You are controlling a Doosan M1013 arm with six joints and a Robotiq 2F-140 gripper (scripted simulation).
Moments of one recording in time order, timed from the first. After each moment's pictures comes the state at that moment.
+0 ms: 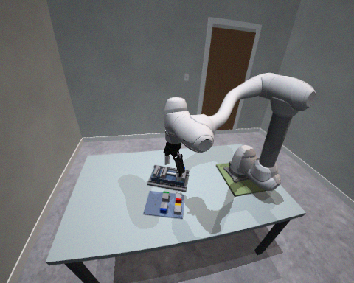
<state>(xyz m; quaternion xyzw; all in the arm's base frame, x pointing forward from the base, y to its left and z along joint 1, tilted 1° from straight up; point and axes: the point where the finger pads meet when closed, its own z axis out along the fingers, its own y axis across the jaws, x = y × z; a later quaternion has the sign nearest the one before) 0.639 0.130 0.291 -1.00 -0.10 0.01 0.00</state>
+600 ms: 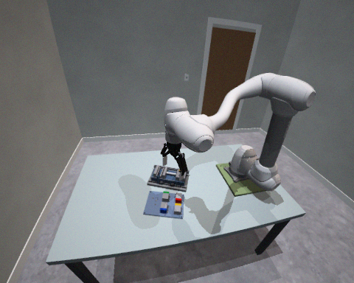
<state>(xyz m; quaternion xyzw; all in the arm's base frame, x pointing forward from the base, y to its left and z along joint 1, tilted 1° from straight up) 0.639 0.130 0.291 -0.98 -0.20 0.01 0.00</state>
